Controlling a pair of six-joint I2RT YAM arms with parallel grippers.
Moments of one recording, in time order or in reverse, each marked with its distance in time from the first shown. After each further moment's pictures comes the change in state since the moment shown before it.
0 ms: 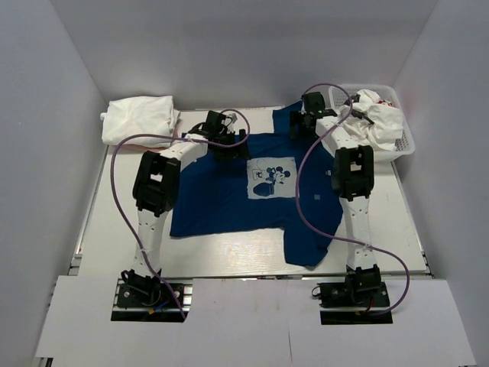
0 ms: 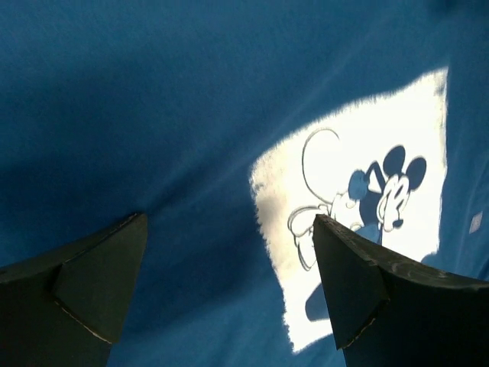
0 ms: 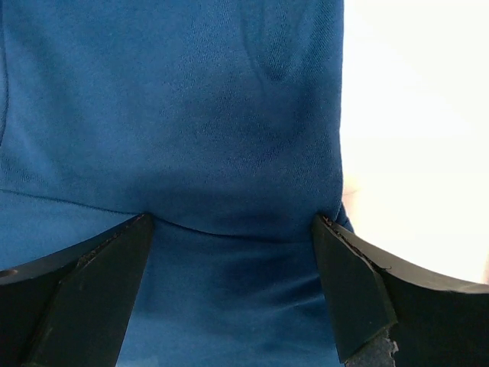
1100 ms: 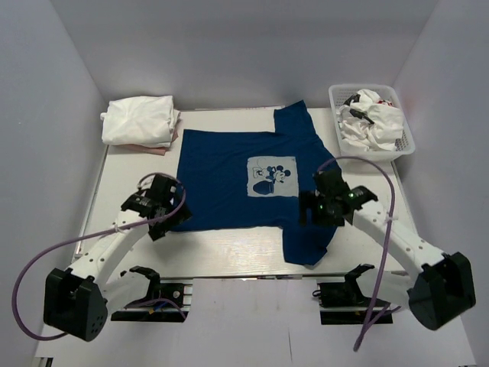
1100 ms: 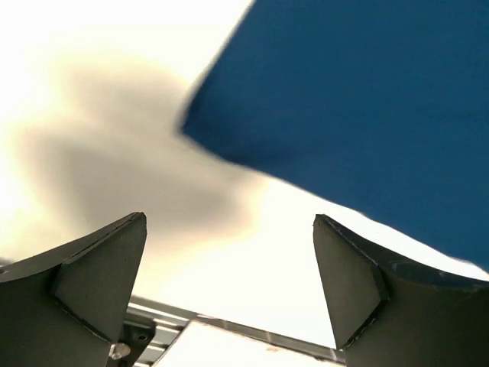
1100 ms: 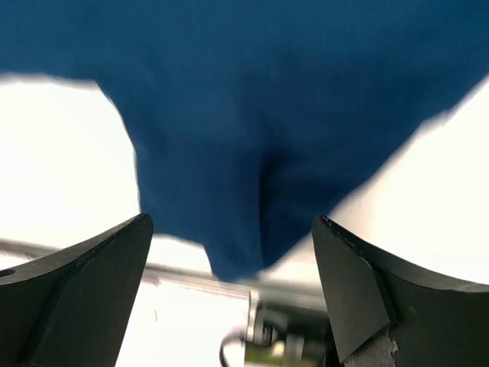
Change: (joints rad) left arm 0.045 -1.177 -0.968 -0.480 -0.498 -0.492; right arm 0.281 -1.390 -1.398 -0.203 -0.072 0.319
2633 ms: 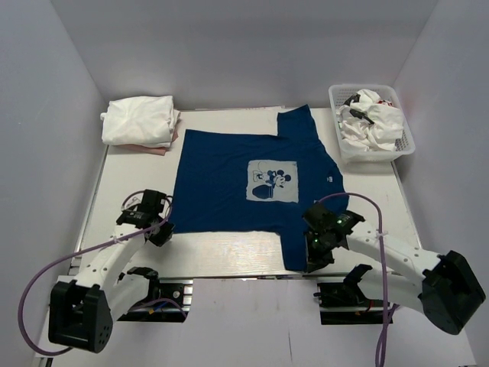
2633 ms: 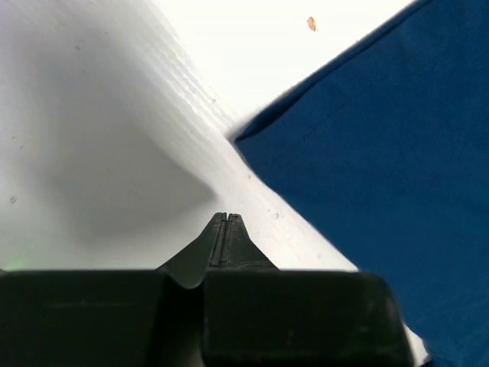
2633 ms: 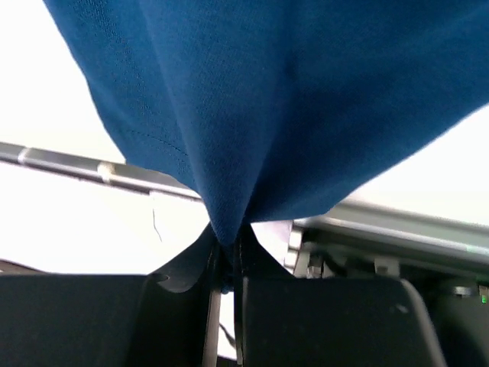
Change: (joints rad) left arm 0.140 -0.080 -0.220 0.064 -0.012 -0.224; right arm 0.243 -0.071 -0.283 -0.085 -0.206 0.299
